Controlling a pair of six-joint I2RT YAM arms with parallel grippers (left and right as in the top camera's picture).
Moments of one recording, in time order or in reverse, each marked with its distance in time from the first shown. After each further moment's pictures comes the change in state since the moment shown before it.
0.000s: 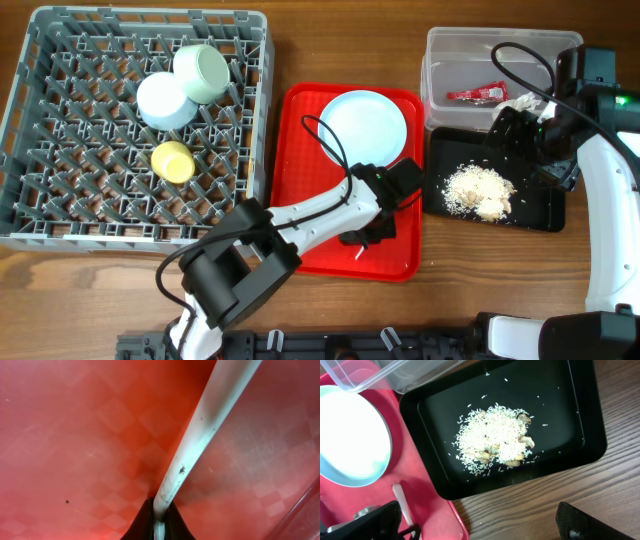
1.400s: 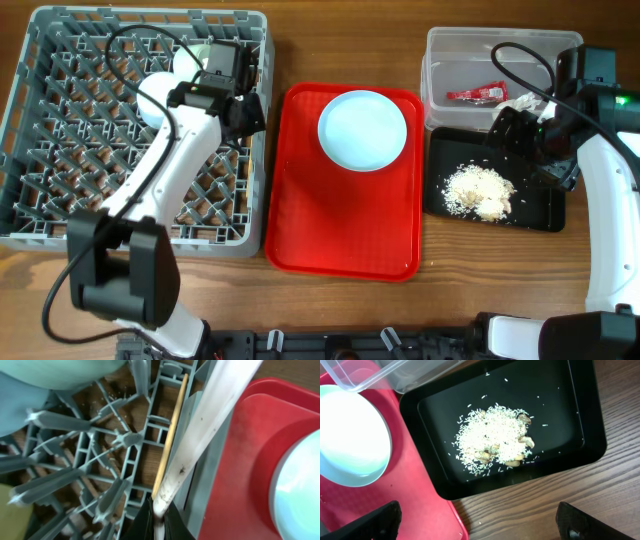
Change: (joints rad) left arm 0.716 -0.246 -0.005 0.119 -0.184 0.560; right arm 0.000 0.000 0.000 0.000 0.000 -0.003
